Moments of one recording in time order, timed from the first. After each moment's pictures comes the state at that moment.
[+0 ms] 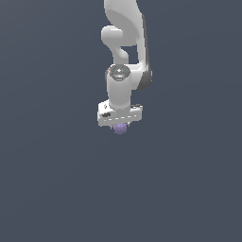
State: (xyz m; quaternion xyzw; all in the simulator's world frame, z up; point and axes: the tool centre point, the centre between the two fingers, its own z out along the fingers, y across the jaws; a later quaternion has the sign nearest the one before) arm -0.057 -0.005 0.117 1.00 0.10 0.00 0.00
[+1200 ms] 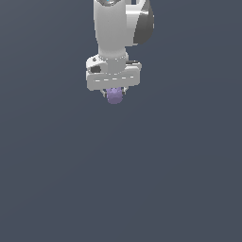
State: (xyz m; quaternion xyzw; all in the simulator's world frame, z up) arm -0.108 -0.028 0.276 1.00 0.10 0.00 0.00
